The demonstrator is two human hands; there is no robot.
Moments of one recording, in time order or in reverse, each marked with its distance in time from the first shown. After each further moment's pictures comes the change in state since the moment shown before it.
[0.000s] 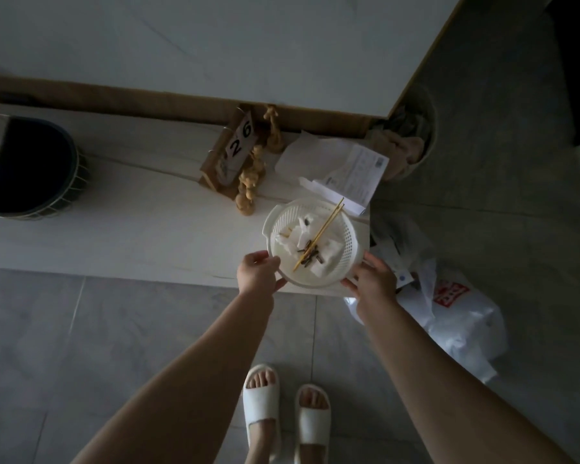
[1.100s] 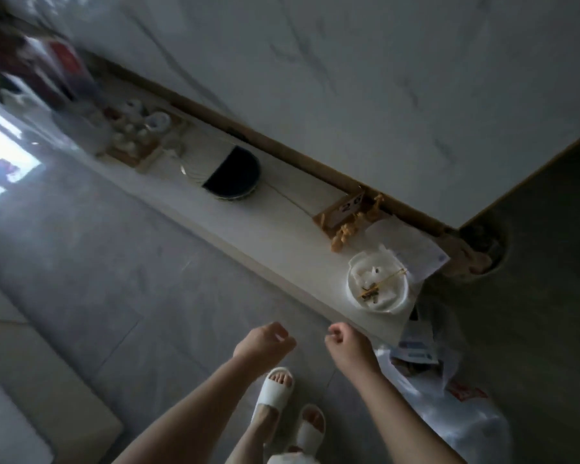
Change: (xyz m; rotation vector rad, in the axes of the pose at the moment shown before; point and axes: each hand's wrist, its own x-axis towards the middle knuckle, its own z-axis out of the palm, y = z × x) left_hand -0.199 -0.026 -0.180 0.886 -0.002 0.167; right_hand -0.214 0.006 -0.022 -1.359 -0.642 -0.513
